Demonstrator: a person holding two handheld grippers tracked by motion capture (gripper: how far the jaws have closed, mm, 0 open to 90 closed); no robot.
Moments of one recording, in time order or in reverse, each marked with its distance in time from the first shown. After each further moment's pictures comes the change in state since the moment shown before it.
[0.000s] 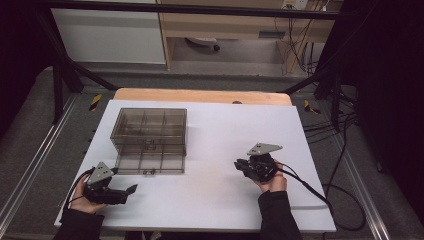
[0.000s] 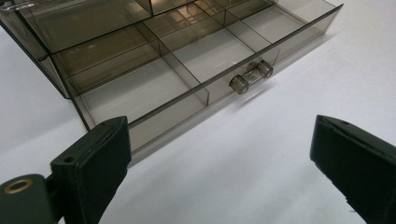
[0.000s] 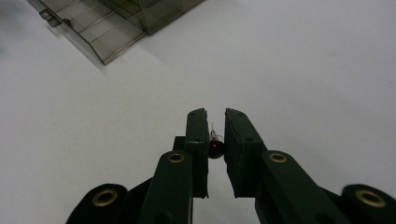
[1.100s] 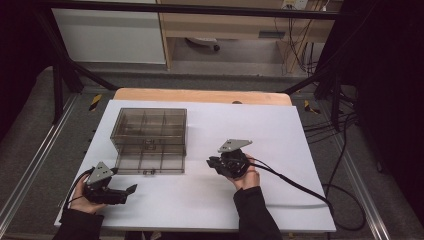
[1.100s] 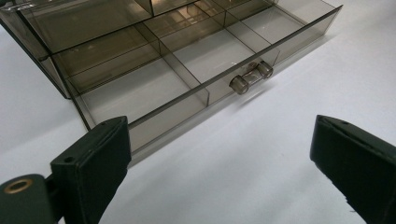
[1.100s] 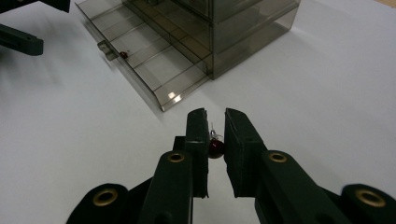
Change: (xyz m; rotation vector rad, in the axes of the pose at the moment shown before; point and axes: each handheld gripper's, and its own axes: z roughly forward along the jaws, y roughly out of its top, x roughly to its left) left arm 0.000 0.000 0.000 -0.003 -0.003 -0.003; right arm 0.047 0.041 0.043 -0.028 0.115 -0.071
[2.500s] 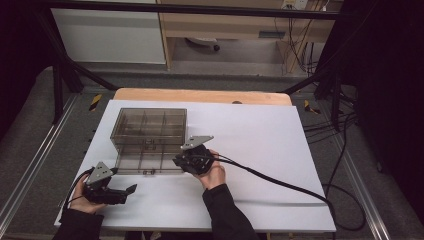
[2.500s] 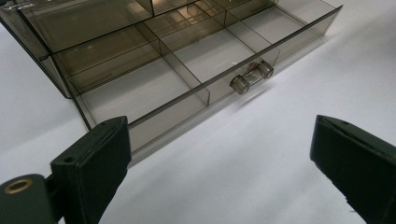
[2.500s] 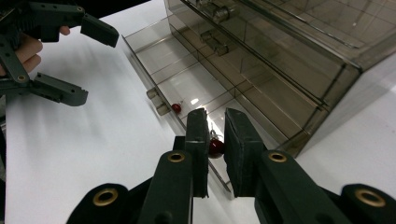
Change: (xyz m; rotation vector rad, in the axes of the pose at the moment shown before) left arm 0.001 0.000 0.000 -0.001 -0.002 -0.001; right arm 0.047 0.047 0.065 -0.018 0.102 -0.054
